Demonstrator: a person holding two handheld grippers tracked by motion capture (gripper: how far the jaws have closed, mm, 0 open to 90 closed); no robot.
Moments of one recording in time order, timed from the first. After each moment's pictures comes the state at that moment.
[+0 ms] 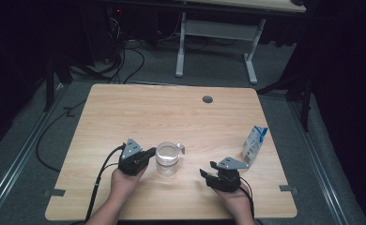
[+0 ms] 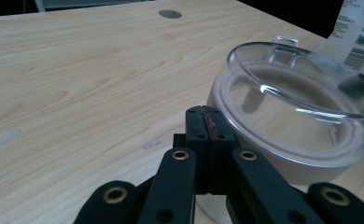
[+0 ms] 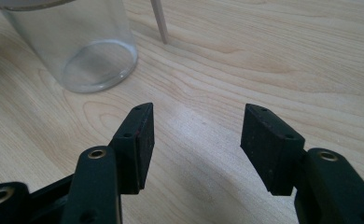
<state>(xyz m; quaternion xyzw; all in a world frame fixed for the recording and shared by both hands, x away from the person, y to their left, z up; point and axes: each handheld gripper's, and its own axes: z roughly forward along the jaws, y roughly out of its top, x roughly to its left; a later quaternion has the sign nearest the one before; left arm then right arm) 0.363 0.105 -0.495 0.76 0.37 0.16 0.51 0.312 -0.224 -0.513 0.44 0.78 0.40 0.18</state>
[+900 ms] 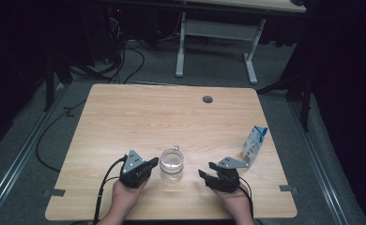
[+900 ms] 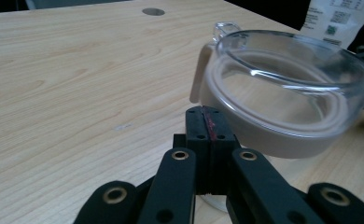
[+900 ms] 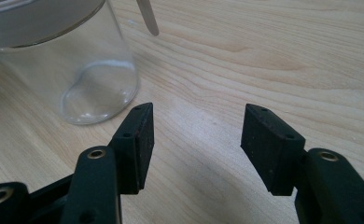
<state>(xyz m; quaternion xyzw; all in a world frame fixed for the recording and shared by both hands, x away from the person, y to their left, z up) 0.329 0.097 -0.500 0.77 0.36 0.16 0.51 0.312 -0.221 -0.512 0.45 0.77 0.41 0.17</state>
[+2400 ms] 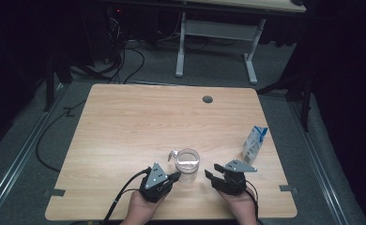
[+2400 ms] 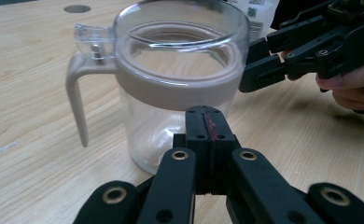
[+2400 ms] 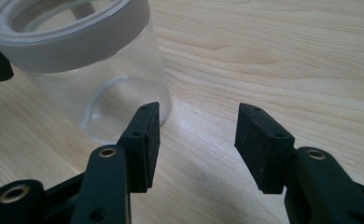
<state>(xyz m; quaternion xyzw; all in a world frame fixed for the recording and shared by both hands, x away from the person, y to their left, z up) 0.296 0.045 -0.501 0.79 0.29 0.13 0.52 0.300 -0.237 -0.510 0.47 0.76 0.42 0.18</state>
